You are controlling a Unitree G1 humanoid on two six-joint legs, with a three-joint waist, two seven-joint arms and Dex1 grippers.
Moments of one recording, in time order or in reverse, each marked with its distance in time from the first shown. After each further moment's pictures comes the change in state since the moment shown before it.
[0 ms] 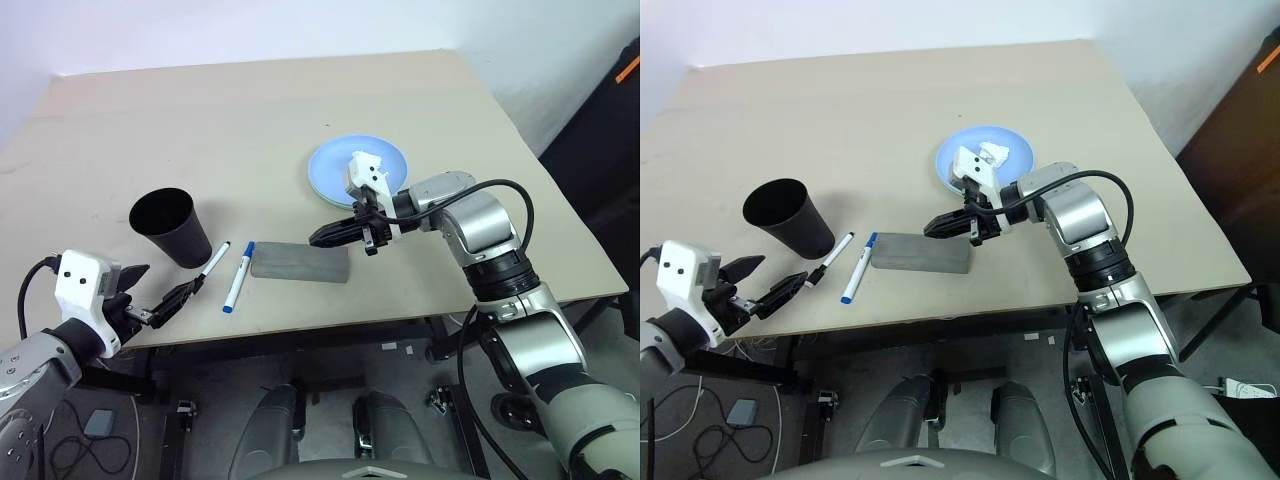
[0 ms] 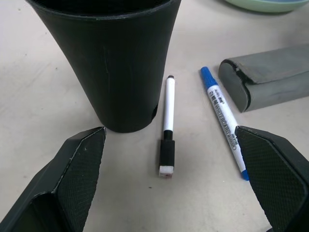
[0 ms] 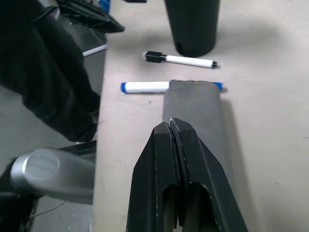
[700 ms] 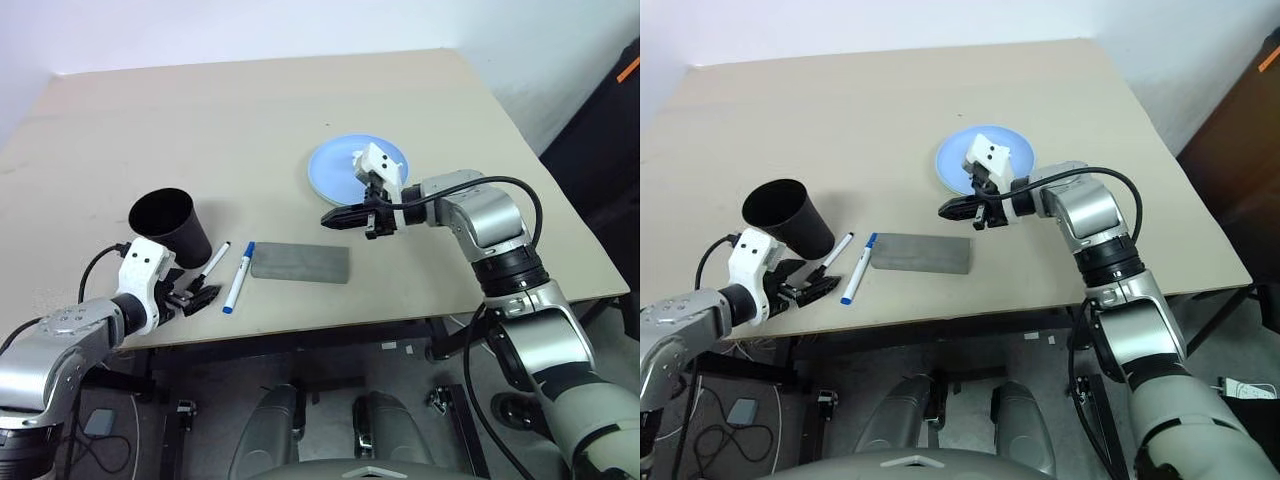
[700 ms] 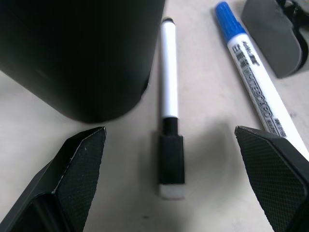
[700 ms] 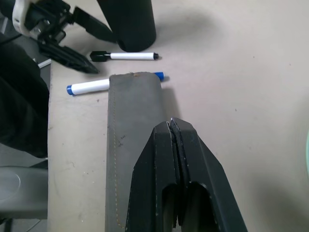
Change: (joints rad) left arm -0.310 0.076 -0.285 0.254 0.123 0.166 -0.032; right arm 0.000 -0.035 -0.024 0.039 0.024 0.031 -0.165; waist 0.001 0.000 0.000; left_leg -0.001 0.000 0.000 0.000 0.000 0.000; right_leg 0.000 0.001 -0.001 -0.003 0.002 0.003
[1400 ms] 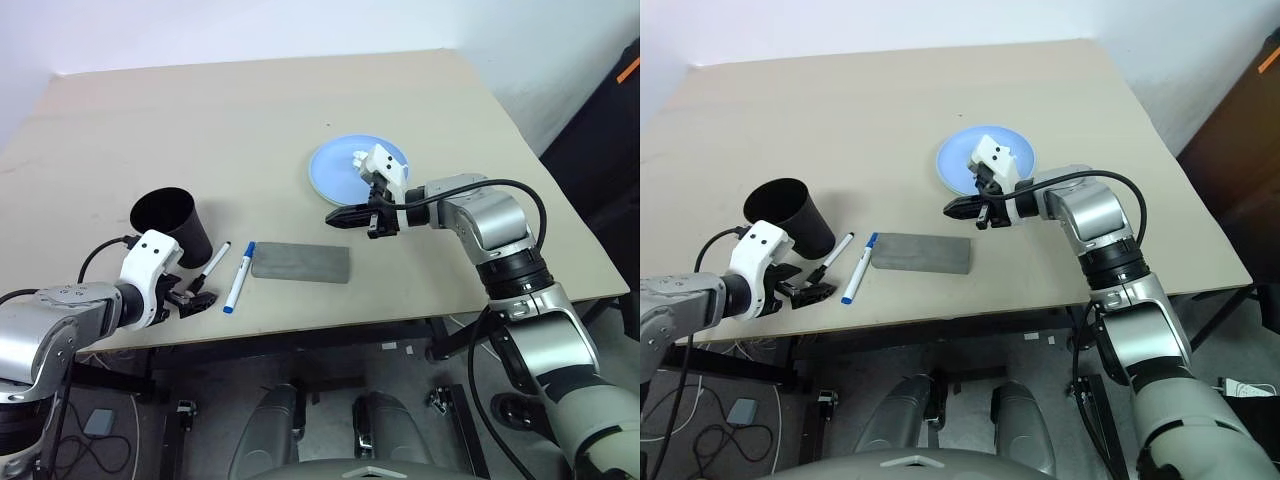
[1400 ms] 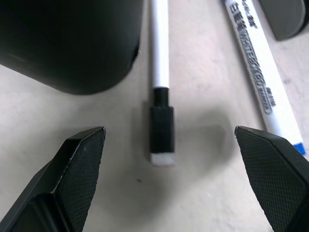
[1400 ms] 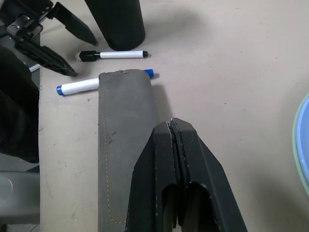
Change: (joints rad) left arm -0.116 0.086 -0.022 -0.122 -0.046 0.390 -0.006; right arm 0.010 -0.018 0.000 -0.009 0.025 0.000 -0.040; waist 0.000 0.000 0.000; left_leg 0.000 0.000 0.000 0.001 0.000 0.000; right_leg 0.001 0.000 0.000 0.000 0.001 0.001
